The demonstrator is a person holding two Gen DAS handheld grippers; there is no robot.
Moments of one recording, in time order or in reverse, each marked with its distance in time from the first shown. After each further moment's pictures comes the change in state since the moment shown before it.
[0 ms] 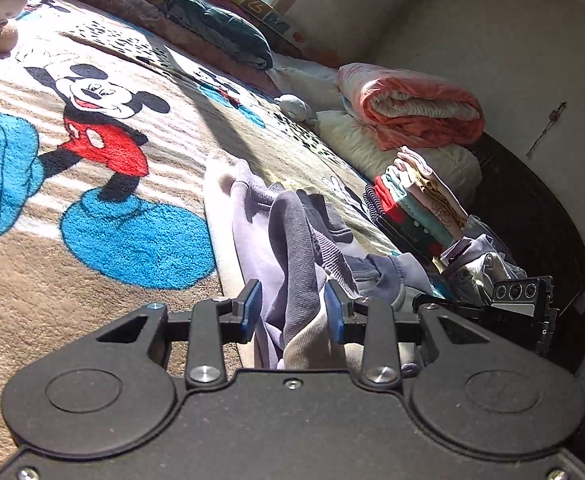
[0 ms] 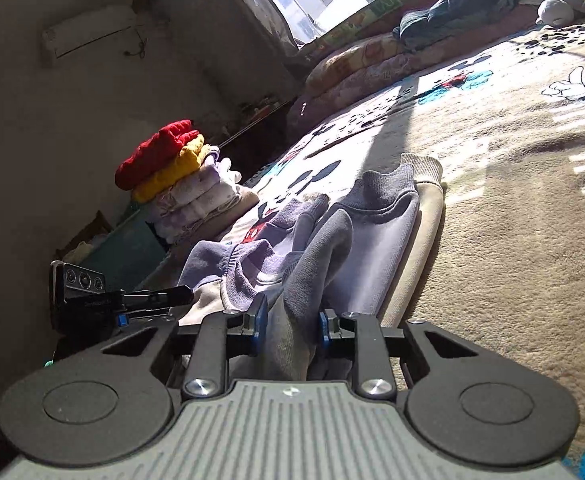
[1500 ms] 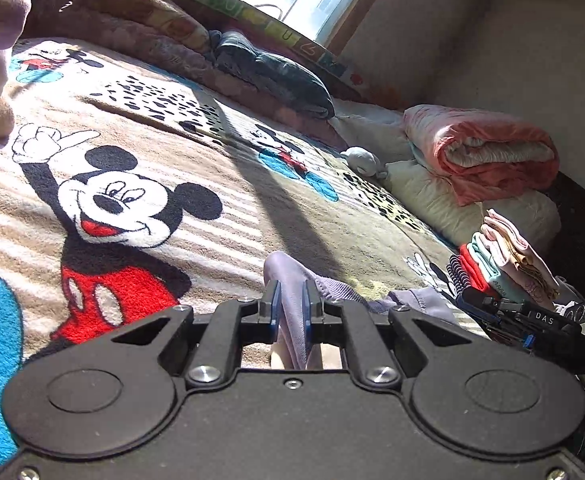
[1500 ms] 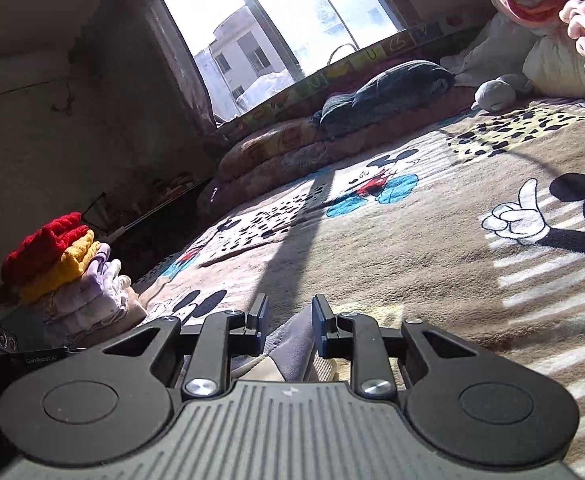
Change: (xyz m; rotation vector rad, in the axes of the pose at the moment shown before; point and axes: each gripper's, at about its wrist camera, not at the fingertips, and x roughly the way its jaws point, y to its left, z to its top) left arm 0.065 0.025 0.084 0.057 -0.166 0.208; right arm 0.062 -0.045 0.099 -0.106 -0.234 -0.248
